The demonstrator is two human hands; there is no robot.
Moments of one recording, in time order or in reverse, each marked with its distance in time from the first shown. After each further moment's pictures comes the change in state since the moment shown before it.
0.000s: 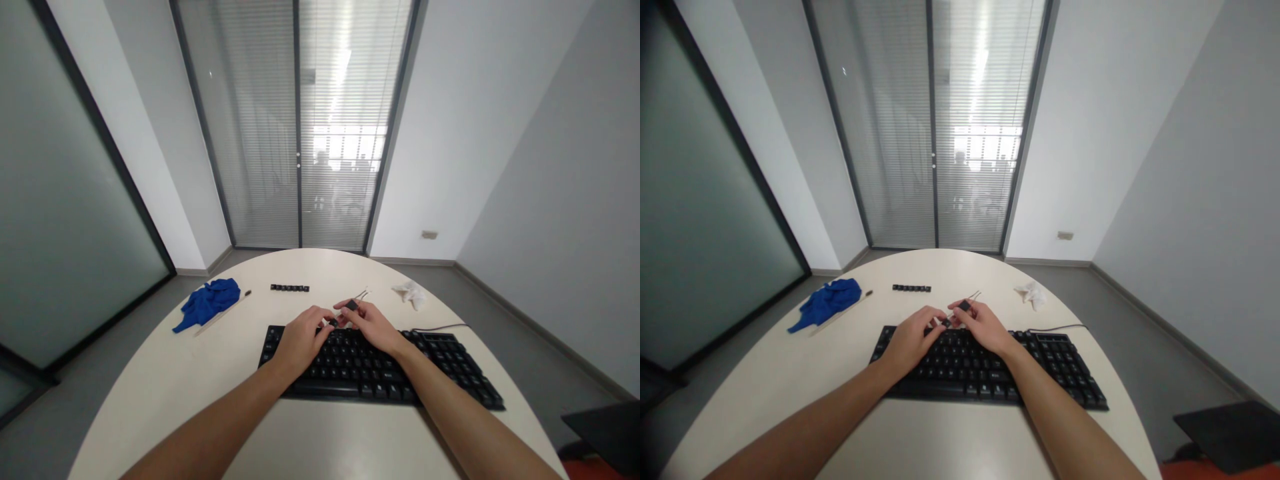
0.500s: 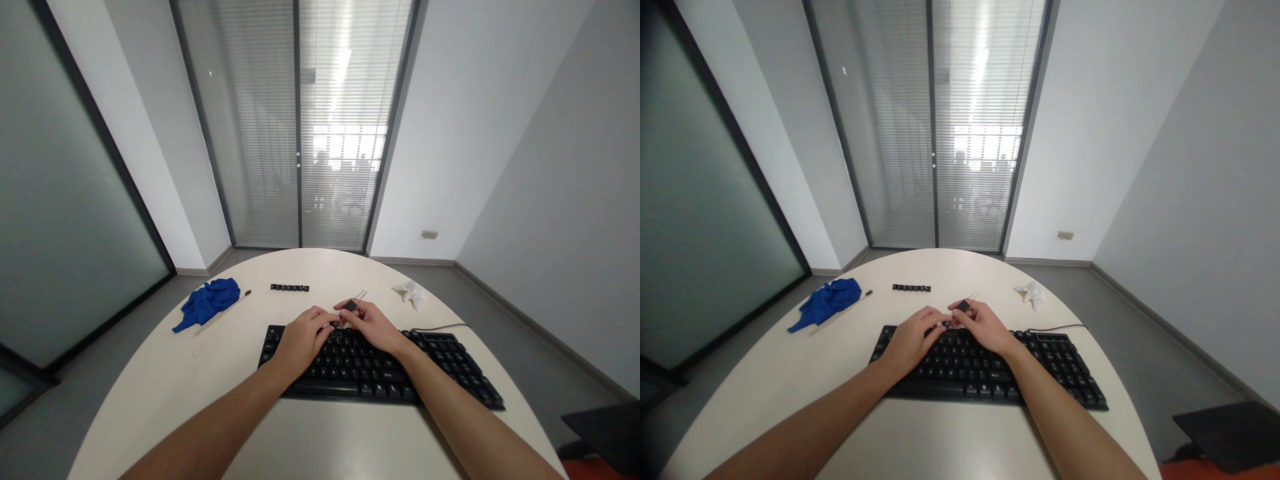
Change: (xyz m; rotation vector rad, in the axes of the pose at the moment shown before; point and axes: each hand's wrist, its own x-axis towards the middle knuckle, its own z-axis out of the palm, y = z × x) left_hand -0.001 0.003 -0.003 0.032 -0.067 0.024; right_hand -0.001 0.000 -0.001 -0.028 -0.018 -0.012
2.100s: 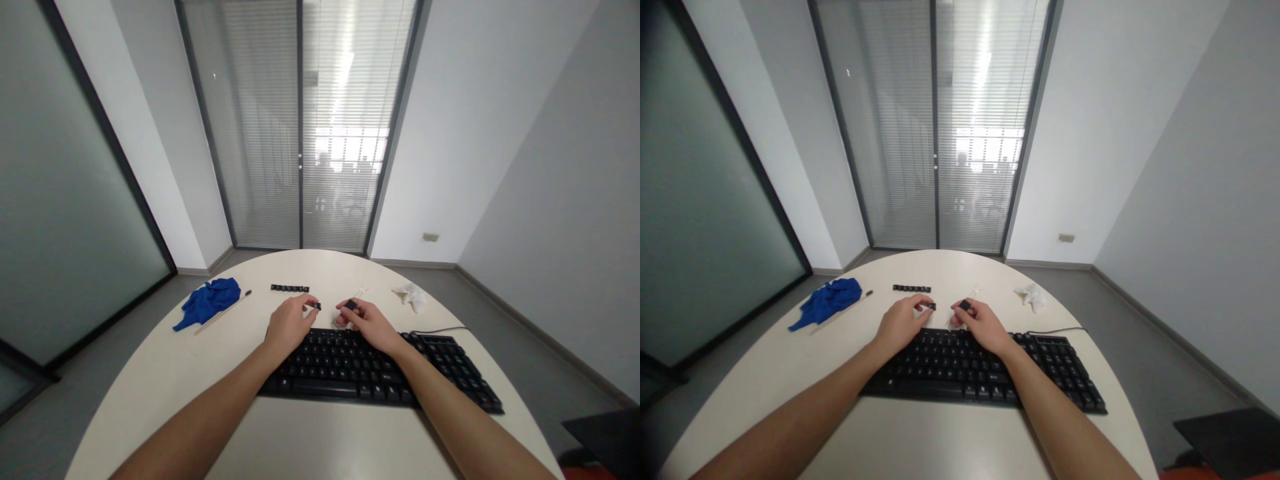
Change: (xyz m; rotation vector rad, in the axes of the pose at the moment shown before) left_hand 0.020 -0.017 -0.017 0.112 0.105 -0.320; right_hand 0.005 0.008 0.002 0.009 0.065 0.034
